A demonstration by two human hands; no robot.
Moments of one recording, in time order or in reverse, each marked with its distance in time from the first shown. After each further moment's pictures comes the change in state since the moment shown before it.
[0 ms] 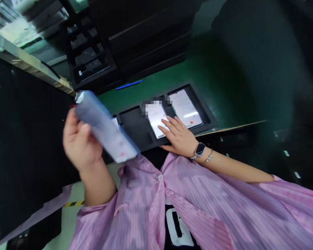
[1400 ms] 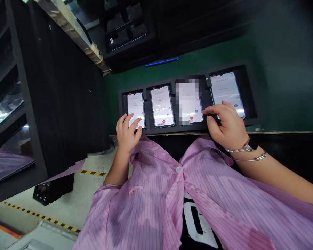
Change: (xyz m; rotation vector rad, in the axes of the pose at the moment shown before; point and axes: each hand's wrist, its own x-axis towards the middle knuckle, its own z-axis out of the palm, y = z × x) left_hand -0.076 -0.106 -0.060 1.140 -0.293 0.379; right_hand -0.002 0.011 -0.012 0.298 0.221 0.222
